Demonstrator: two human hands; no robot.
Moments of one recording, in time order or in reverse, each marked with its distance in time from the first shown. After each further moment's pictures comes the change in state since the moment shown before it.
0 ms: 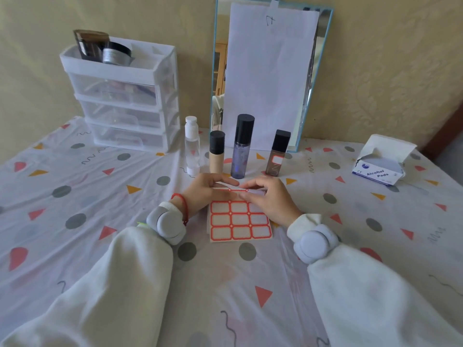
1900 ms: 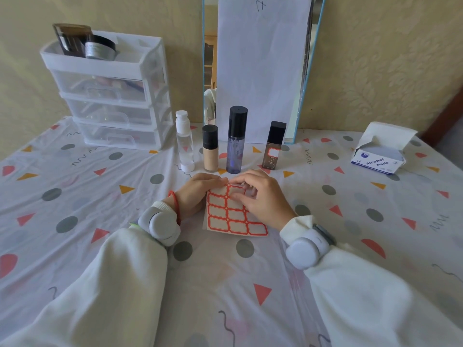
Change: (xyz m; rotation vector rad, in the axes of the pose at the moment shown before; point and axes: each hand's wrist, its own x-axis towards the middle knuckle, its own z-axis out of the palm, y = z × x) left_hand -0.002 0.002 0.005 -0.273 -0.049 -0.234; right_hand -0.011 -0.004 0.011 -0.202 0.071 -0.239
